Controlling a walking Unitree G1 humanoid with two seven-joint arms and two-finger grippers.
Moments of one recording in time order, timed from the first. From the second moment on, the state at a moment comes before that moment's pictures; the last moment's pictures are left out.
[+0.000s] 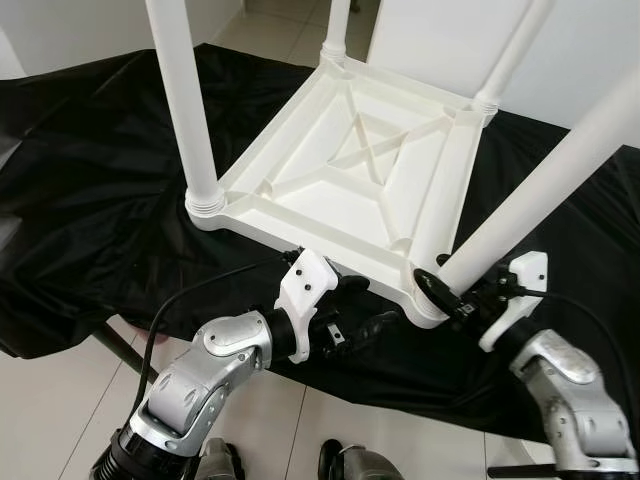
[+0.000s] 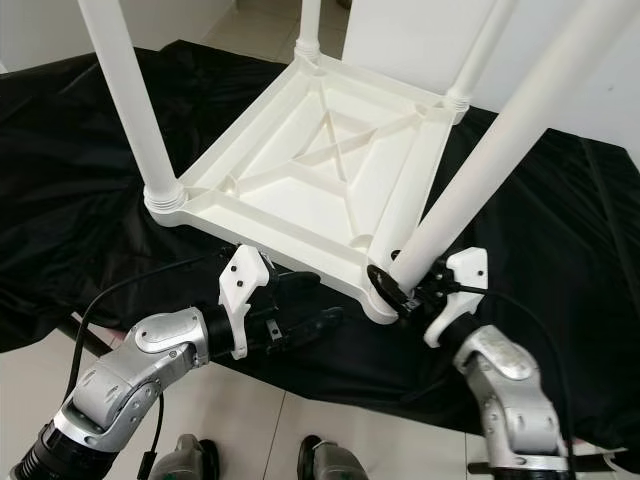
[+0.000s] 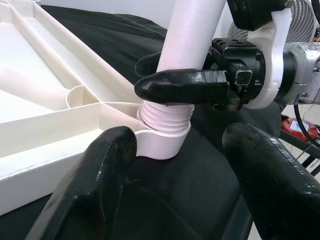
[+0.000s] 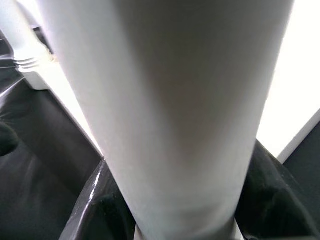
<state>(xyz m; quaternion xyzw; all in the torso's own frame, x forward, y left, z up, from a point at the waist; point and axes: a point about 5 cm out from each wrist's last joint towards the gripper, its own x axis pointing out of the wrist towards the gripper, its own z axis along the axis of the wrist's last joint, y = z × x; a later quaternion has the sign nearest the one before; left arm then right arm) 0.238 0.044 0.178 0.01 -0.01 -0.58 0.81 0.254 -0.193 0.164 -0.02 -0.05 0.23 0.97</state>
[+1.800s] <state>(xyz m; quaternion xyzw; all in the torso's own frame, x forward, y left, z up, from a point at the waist) 0.234 0.044 0.179 0.01 -0.01 -0.59 0.81 0.256 -0.192 0.175 -0.07 -0.04 0.33 0.94</state>
